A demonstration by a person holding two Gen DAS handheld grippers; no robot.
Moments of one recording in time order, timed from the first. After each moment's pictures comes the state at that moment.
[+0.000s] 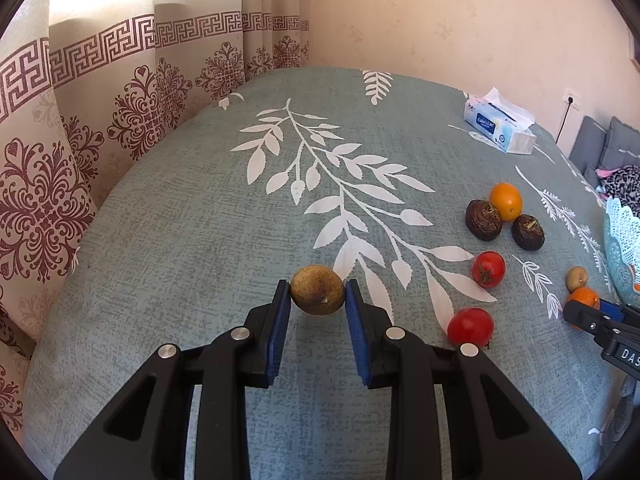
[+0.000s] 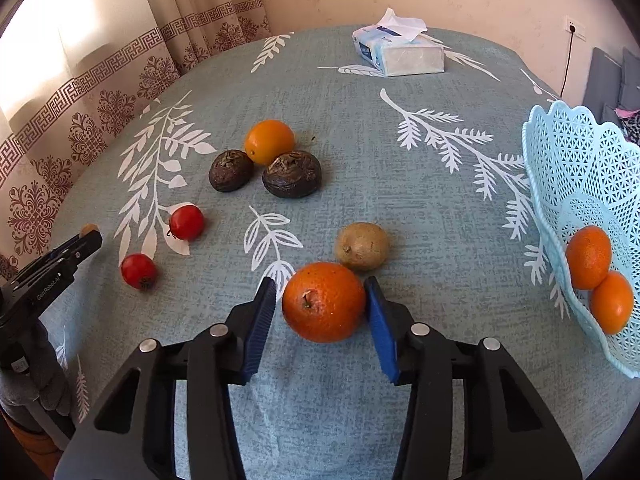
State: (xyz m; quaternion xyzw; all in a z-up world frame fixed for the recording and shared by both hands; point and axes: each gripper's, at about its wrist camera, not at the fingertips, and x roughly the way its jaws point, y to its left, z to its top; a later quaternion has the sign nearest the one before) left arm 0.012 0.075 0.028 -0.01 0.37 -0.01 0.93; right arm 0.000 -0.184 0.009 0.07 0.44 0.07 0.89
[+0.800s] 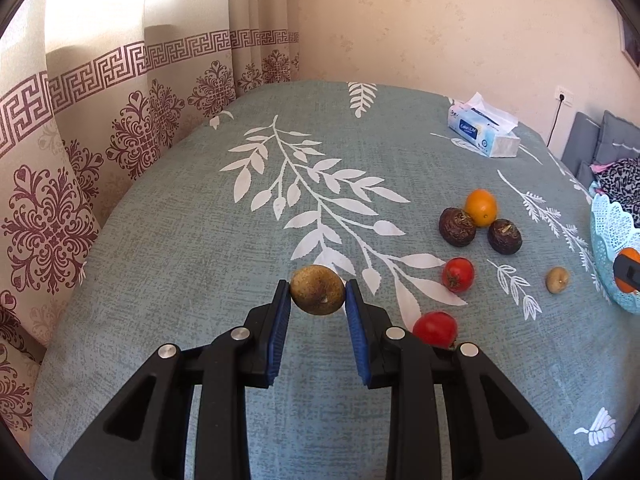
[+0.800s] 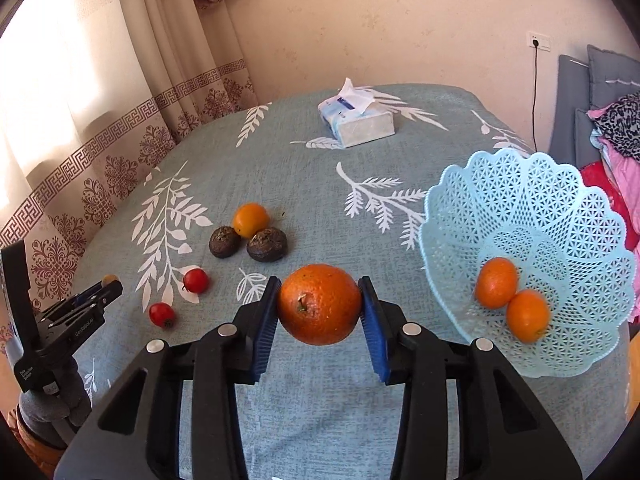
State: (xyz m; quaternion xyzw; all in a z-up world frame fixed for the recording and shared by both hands) left arm -0.002 0.054 0.046 0.01 0.36 -0.02 0.93; right arm -0.043 -0.236 0.069 0.11 0.35 0.04 0.93
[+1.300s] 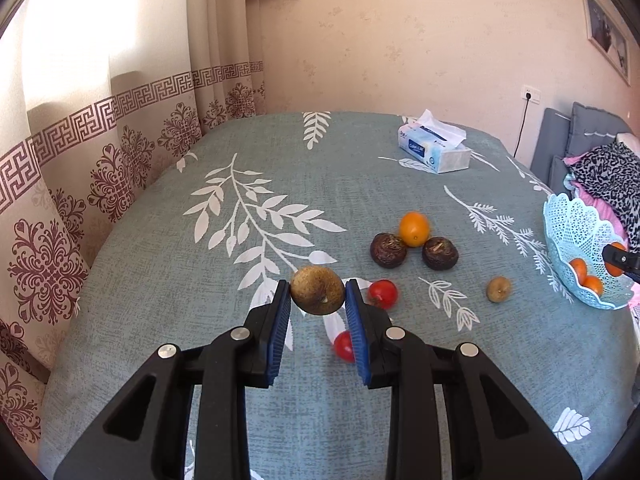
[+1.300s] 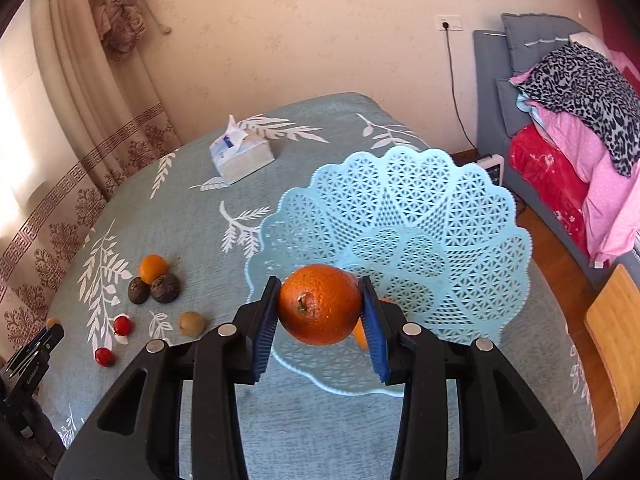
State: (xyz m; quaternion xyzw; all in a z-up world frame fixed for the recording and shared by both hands) left arm -0.024 0.008 0.080 0.03 0.32 -0.07 0.94; right arm -0.066 -0.342 0.068 0.18 0.33 -0.09 0.92
